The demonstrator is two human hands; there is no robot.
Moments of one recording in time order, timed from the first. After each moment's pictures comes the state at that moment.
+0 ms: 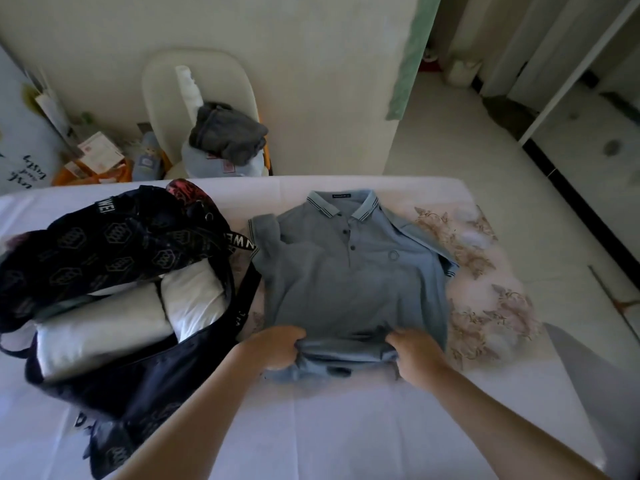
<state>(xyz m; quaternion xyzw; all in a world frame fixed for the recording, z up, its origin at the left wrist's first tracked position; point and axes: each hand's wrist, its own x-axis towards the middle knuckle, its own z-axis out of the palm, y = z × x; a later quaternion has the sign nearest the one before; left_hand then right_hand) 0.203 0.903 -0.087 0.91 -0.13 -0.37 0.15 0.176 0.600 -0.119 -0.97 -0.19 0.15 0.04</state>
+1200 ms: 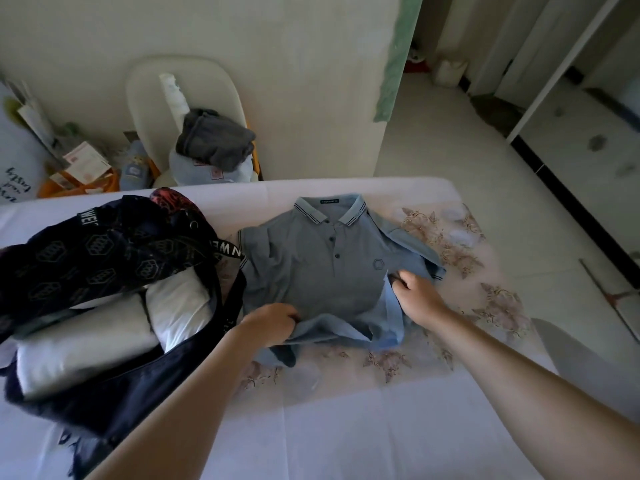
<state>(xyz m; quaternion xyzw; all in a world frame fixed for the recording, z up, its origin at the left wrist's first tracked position) 0.243 0.890 -0.066 0.92 -0.01 -0.36 0.18 0.263 0.590 -0.053 -0.92 0.07 0.16 0.35</state>
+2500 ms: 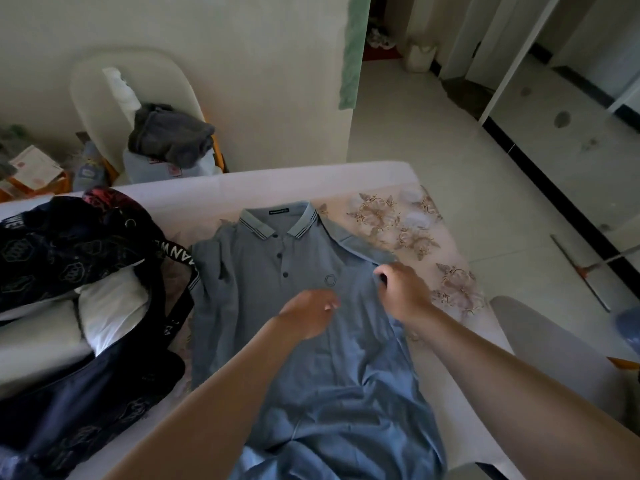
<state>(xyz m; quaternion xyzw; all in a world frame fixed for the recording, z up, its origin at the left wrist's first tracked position) 0.235 0.731 -0.077 0.90 -0.11 -0.30 0.29 0.243 0.509 -0.084 -0.98 0.03 0.08 0.17</state>
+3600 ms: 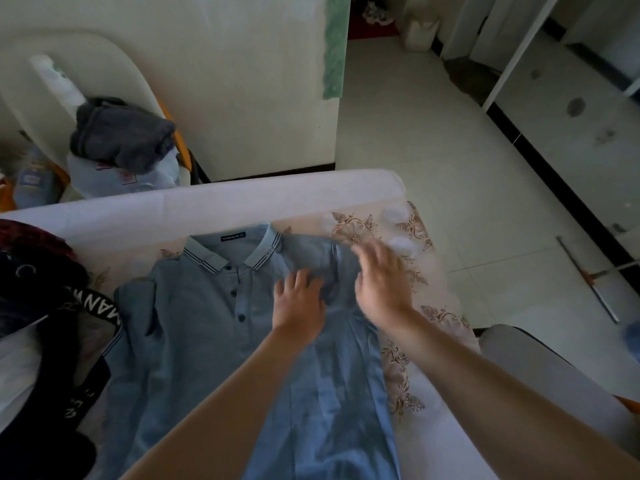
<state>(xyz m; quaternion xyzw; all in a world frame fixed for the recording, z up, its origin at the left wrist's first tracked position) 0.357 0.631 -0.141 0.98 -0.10 -0.11 0.12 0.366 0.457 -0.123 -0.98 -0.05 -0.10 0.15</state>
